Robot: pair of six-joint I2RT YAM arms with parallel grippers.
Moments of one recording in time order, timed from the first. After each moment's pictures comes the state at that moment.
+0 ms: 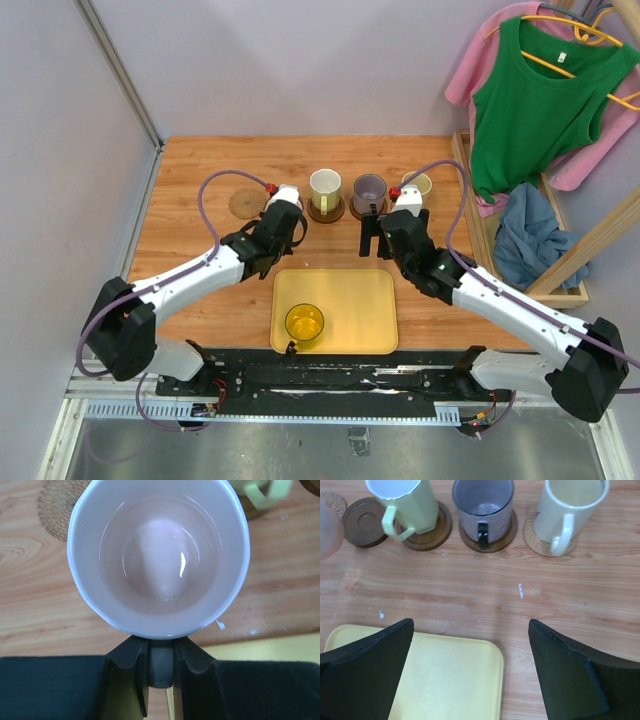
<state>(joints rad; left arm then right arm) -0.65 1.42 0.96 -0.25 -0.51 -0.26 0.79 1.12 0.87 -0.28 0.54 0.41</state>
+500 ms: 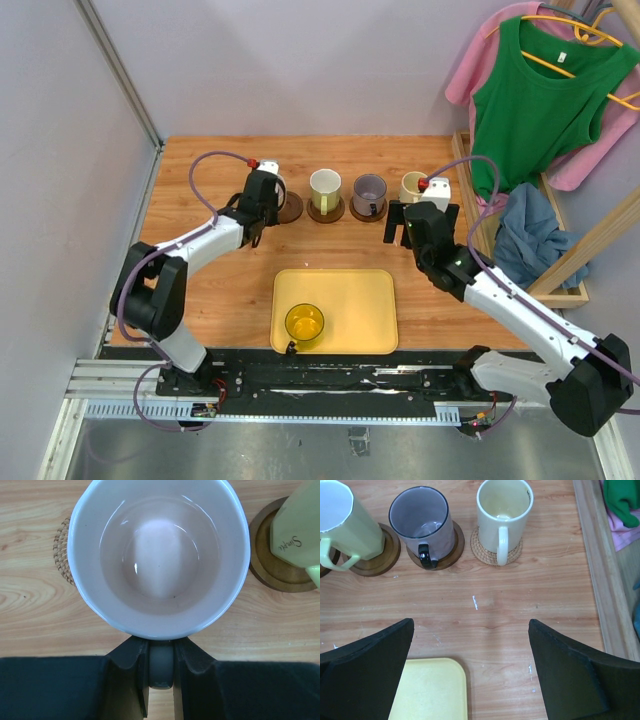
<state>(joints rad) -0.43 1.61 1.04 -0.09 -0.34 -0.19 0.65 1.08 0.86 -0.29 0.61 0.36</state>
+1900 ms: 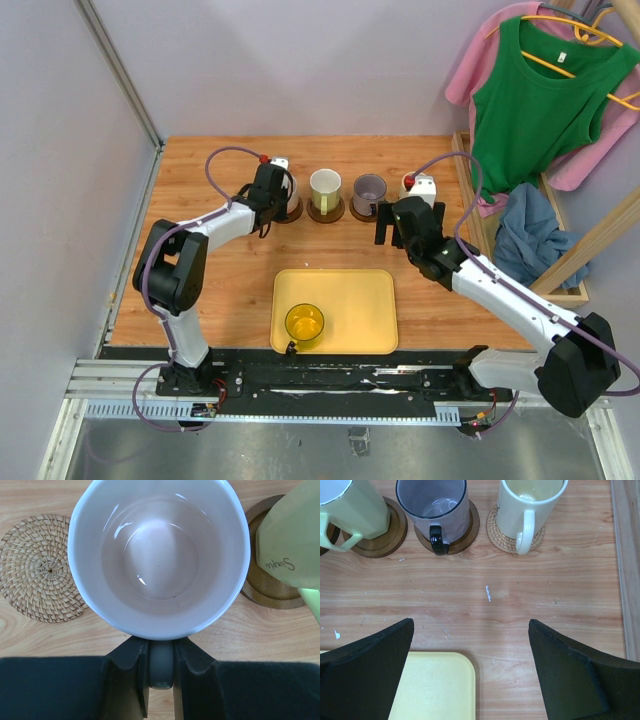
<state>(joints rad) -0.40 1.82 1.18 -0.09 -0.21 -0.19 0.63 1.20 0.90 -0.30 0.52 0.37</state>
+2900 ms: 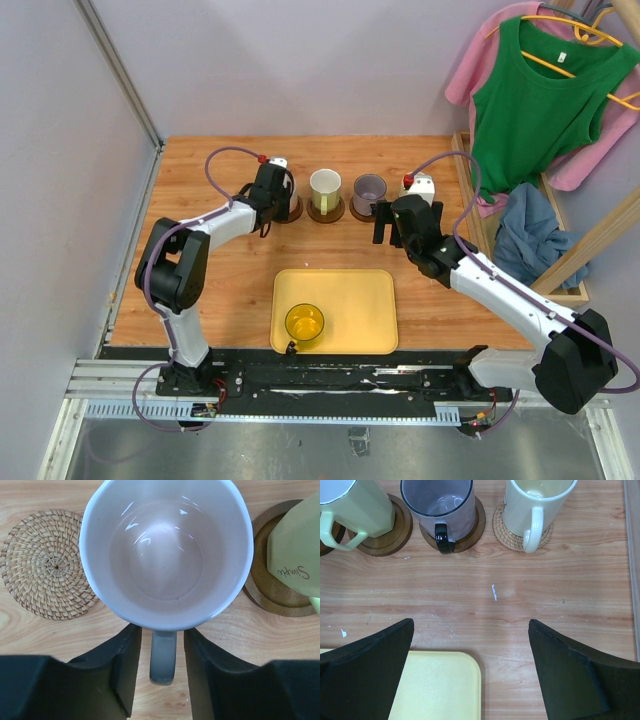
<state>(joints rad) -0.40 1.84 1.19 -0.11 -0.25 -0.22 0.63 1.23 0.91 -0.30 0.49 0.39</state>
